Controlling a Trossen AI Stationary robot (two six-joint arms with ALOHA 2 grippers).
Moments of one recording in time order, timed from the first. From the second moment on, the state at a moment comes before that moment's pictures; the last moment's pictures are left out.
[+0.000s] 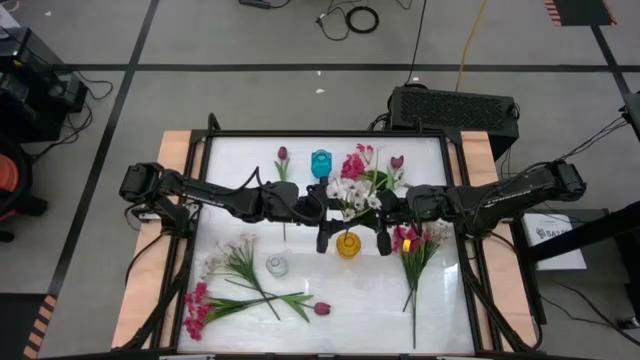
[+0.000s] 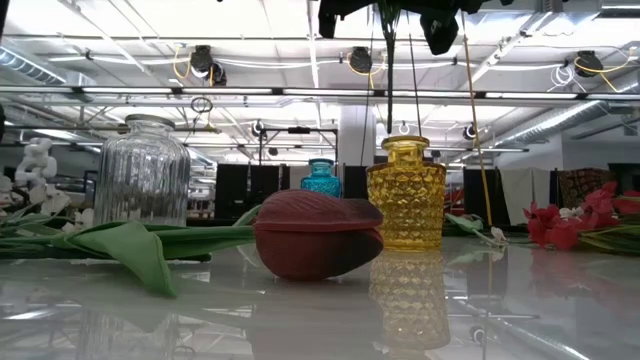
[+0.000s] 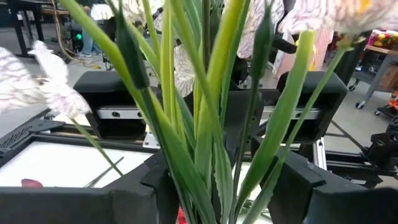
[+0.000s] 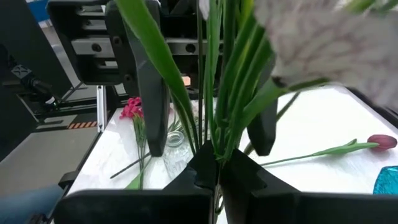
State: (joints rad) left arm -0.10 1.64 1.17 0.42 -0.04 -0.12; right arm 0.17 1.16 0.81 0.13 0.13 0.22
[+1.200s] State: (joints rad) left arm -0.01 1.60 1.17 0.30 0.09 -0.07; right arm 0.16 1.05 0.81 -0.13 0.33 0.27
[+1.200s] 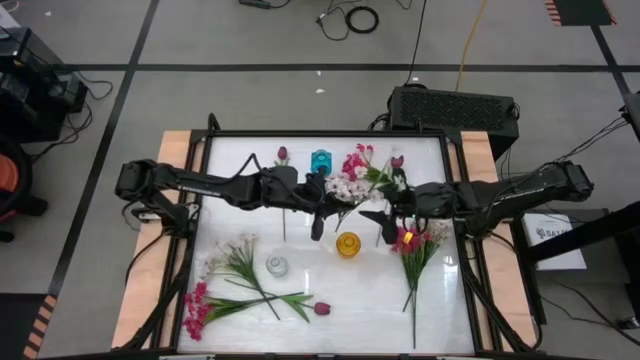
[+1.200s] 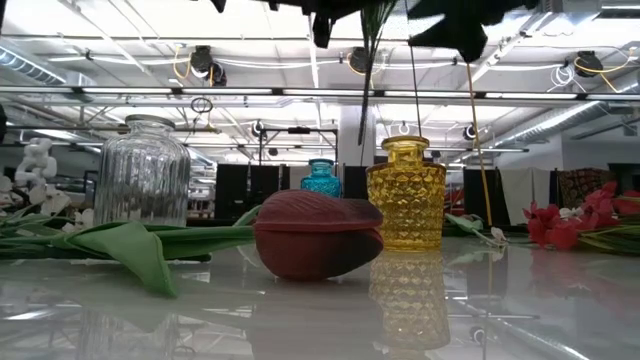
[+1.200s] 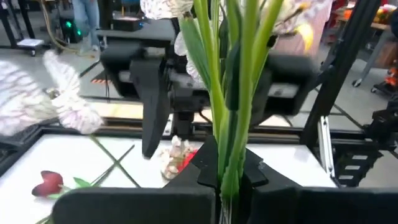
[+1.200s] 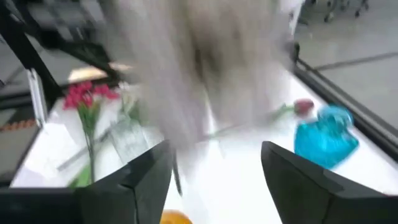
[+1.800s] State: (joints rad) left arm 0.17 1.48 1.17 0.26 0.10 -0.07; right arm 0.17 1.02 0.81 -0.20 0.34 0.29
